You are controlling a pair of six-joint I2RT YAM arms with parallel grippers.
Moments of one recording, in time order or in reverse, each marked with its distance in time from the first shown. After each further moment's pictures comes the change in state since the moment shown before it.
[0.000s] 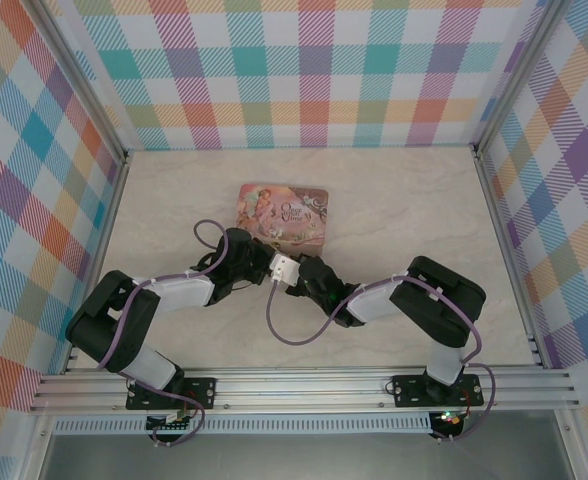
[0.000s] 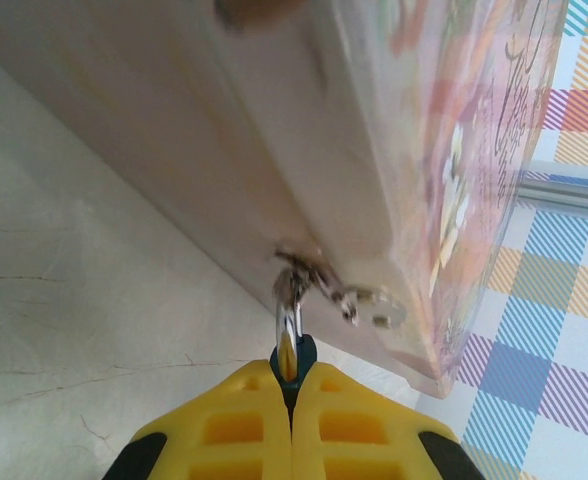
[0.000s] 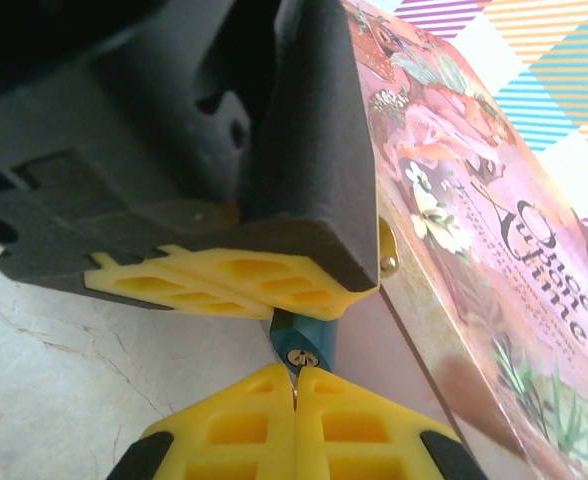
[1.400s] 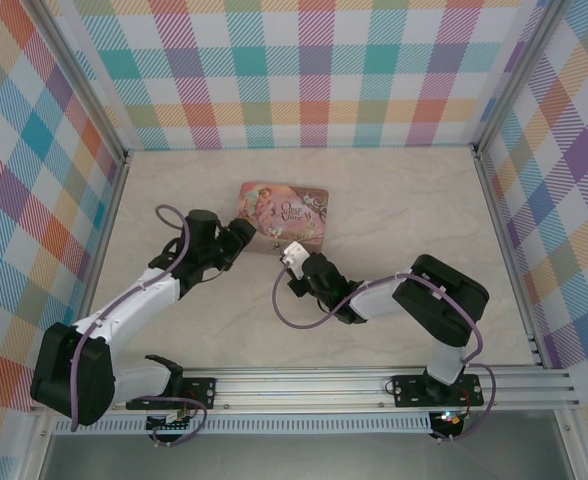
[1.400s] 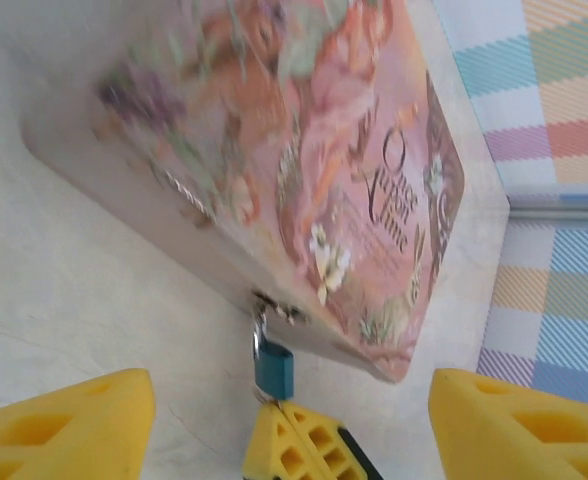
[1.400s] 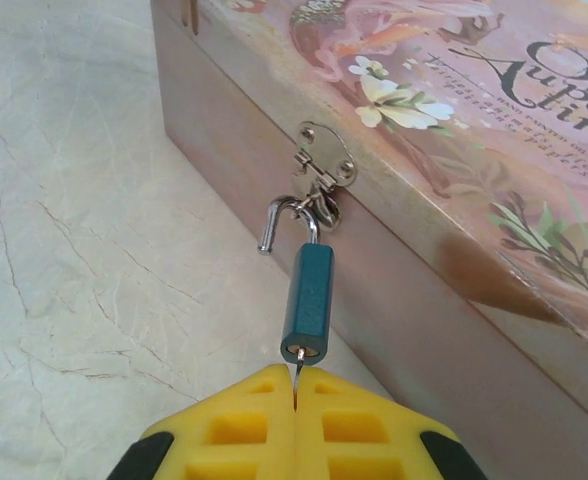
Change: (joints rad) left arm 0.198 -0.308 0.140 -0.504 -0.014 0.319; right arm -0.038 -0.010 -0.008 -0.058 -0.066 0.434
